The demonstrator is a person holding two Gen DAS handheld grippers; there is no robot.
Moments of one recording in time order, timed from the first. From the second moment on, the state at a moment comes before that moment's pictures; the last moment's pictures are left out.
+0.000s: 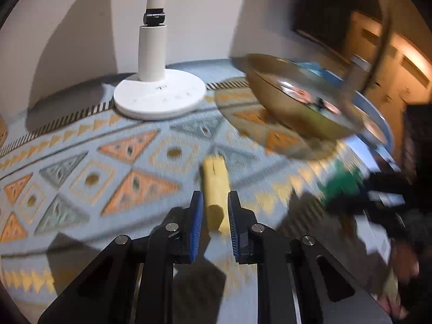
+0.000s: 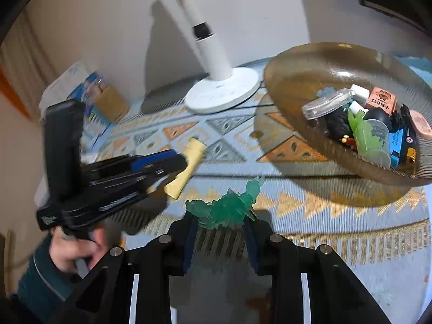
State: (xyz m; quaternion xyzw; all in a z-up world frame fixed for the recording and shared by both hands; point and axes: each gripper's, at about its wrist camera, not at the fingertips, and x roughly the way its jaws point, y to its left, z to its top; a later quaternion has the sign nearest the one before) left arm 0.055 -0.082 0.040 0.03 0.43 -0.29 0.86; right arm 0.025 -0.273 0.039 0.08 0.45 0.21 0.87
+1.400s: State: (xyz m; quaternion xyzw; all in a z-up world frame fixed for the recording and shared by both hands) left arm 0.012 -0.150 0.161 0.01 0.30 -0.31 0.90; right arm -0.048 -0.333 0.123 0.02 0.31 0.09 0.95
